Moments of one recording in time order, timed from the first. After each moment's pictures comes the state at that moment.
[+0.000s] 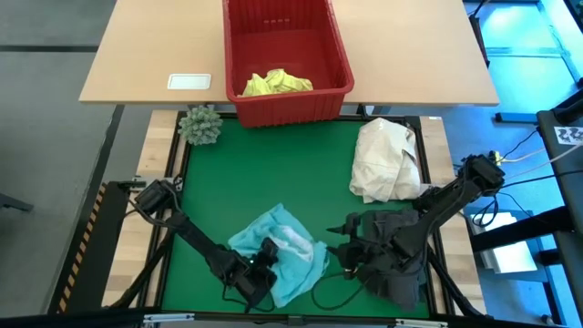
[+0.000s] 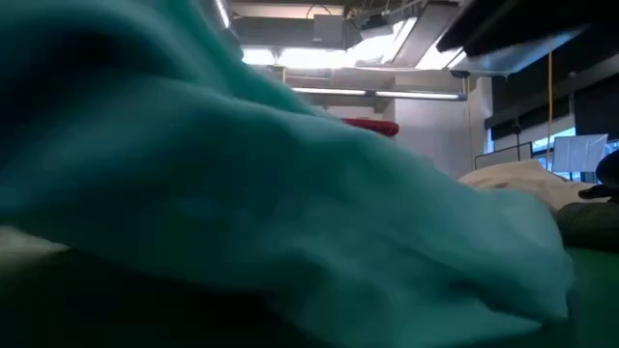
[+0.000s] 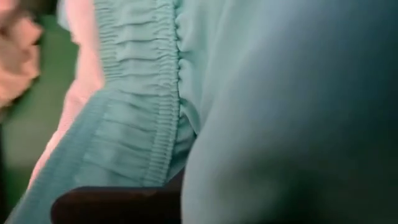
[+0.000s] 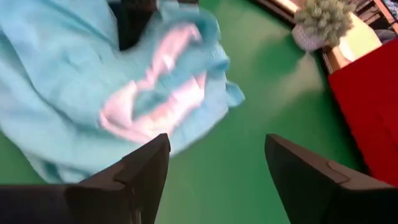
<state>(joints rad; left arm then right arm) -0.69 2.04 1.21 -0.33 -0.65 0.09 0.73 1.58 1.06 -0.42 0.80 0.21</state>
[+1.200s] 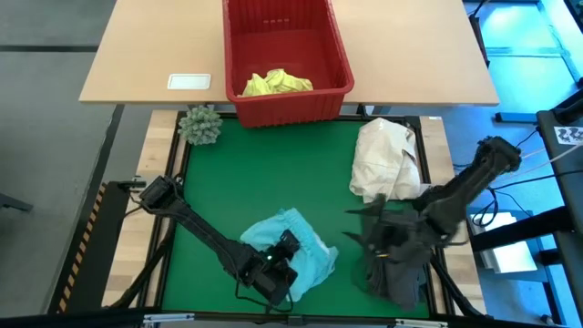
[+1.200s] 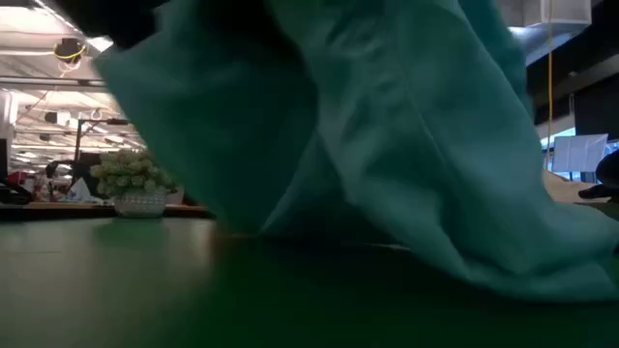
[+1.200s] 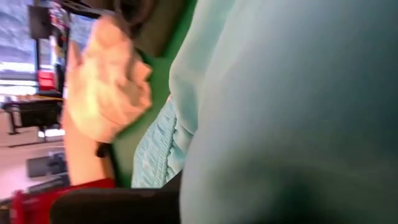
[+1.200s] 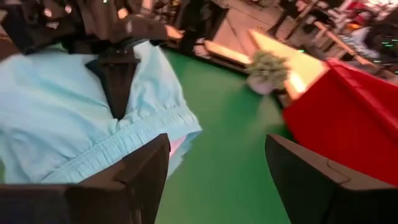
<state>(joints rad) -0.60 2.04 1.61 -0.66 -0.81 0.37 0.78 1.23 1.00 -0.41 0.93 0.12</state>
